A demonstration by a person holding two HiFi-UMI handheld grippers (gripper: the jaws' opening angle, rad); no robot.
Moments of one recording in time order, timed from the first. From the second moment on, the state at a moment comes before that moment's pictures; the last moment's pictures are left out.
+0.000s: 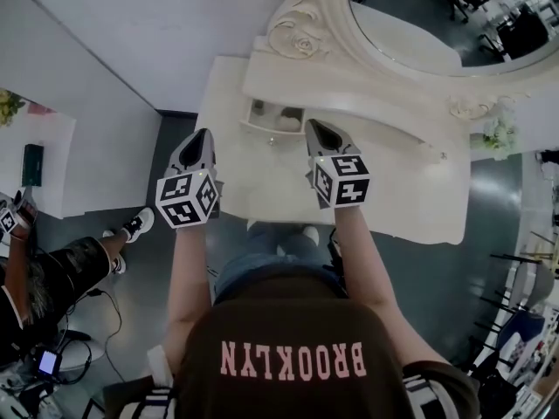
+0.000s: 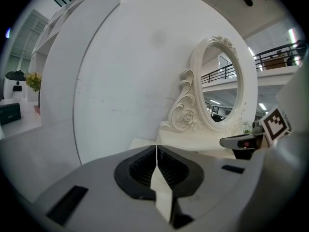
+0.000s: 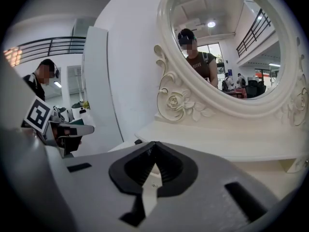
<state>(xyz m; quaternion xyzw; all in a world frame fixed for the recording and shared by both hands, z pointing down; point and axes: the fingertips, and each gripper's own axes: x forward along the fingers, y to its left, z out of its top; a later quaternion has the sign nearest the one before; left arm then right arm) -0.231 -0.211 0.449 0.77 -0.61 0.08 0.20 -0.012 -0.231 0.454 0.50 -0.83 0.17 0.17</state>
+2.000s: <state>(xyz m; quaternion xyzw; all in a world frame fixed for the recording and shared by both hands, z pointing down) -0.116 -0.085 0.300 0.73 -0.68 0.04 0.00 0.131 -0.120 0.317 0.48 -0.87 0.00 0.06</state>
